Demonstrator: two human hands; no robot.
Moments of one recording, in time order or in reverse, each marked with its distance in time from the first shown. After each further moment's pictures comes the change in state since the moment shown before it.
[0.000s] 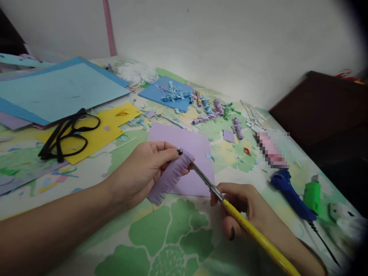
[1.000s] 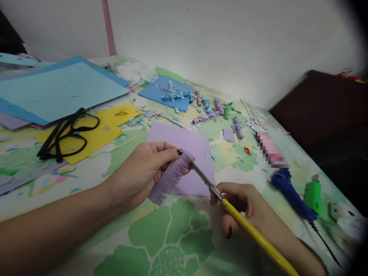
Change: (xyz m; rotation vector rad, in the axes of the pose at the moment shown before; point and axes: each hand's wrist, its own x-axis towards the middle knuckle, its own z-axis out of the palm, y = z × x) left_hand 0.000 -0.002 0.000 -0.001 -0.014 0.010; right_hand 0.001 -0.002 0.001 0.019 0.019 0.022
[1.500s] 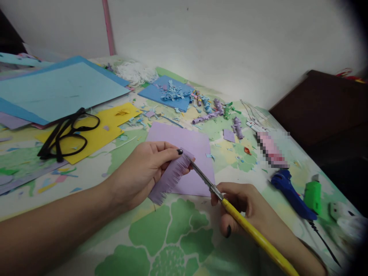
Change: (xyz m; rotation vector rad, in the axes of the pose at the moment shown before) left_hand 0.000 0.001 -0.001 0.012 -0.012 -0.004; right_hand -0.001 0.000 0.000 0.000 -0.008 -0.004
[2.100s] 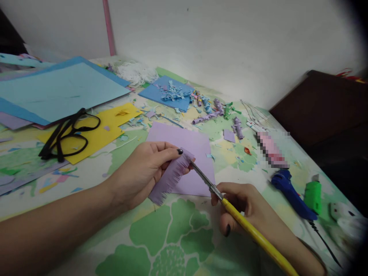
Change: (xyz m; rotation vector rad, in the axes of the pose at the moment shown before) left_hand 0.001 -0.001 -0.001 0.004 0.010 0.012; right_hand 0.004 0.001 -0.001 -0.047 0.019 -0.016
